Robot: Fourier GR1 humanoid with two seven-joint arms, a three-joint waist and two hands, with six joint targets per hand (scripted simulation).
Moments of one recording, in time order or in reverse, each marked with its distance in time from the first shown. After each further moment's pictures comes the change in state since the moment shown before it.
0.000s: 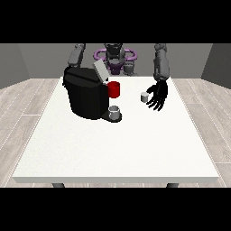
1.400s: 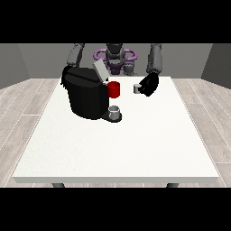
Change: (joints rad) left arm -0.039 -0.170 -0.019 0.003 -0.051 -0.032 -0.062; right arm 0.025 -0.030 -0.070 0.186 -0.042 0.023 -0.063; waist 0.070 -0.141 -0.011
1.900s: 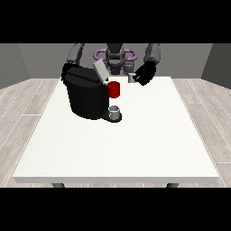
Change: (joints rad) left arm -0.099 -0.027 0.046 -0.052 0.052 -0.109 0.095; right arm -0.001 -0.005 0.020 0.017 0.015 0.002 0.030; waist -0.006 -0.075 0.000
